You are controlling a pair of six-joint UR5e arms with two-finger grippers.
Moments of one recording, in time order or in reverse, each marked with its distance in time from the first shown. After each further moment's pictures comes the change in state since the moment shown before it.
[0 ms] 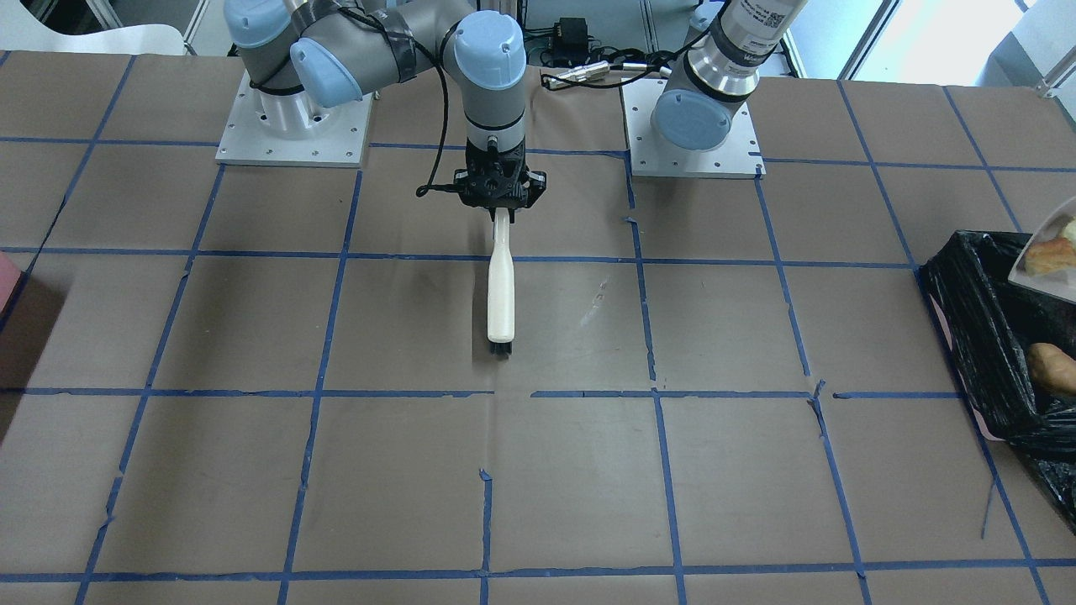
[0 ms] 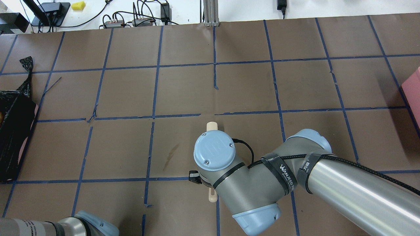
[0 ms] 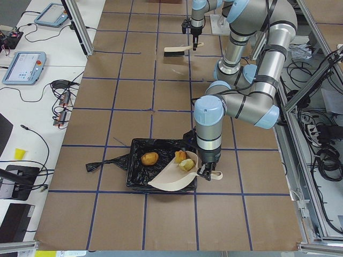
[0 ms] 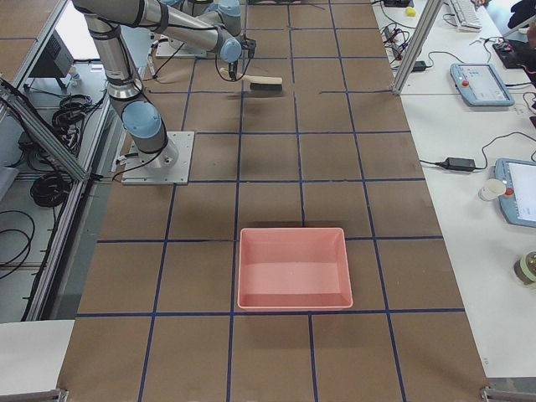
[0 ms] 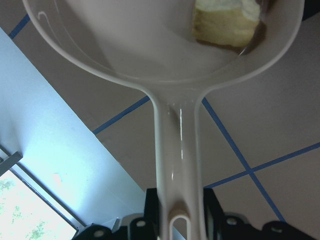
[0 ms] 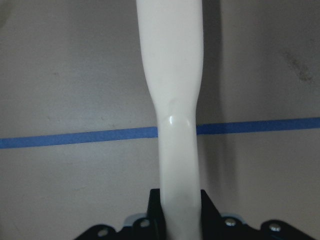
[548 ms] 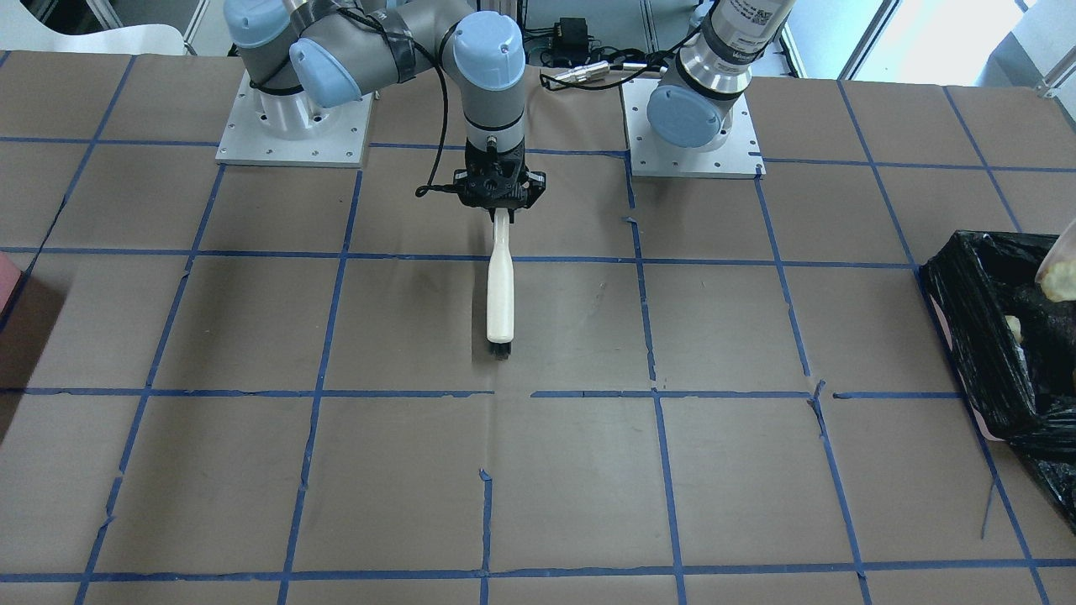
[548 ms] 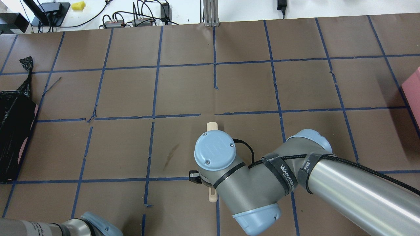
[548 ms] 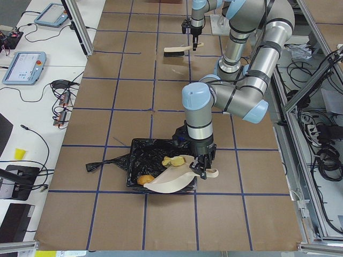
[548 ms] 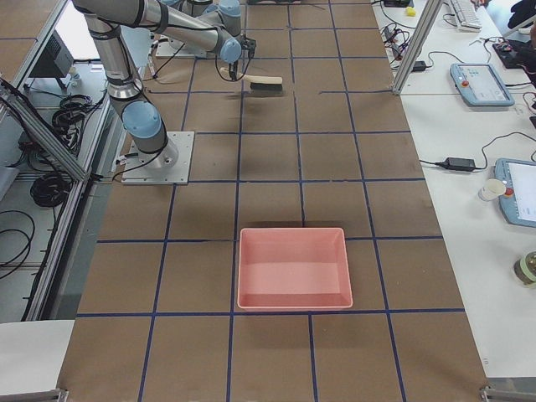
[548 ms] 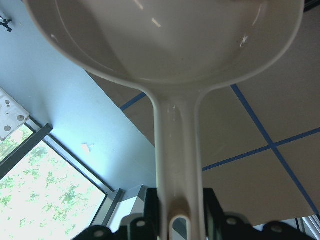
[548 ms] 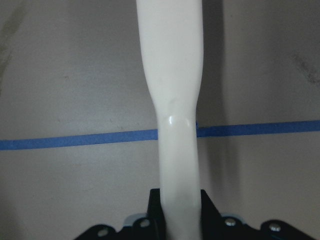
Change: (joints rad) left arm -0.095 0.028 -0.001 0.084 0.120 0.004; right arm 0.001 0.001 0.003 0.002 0.000 0.001
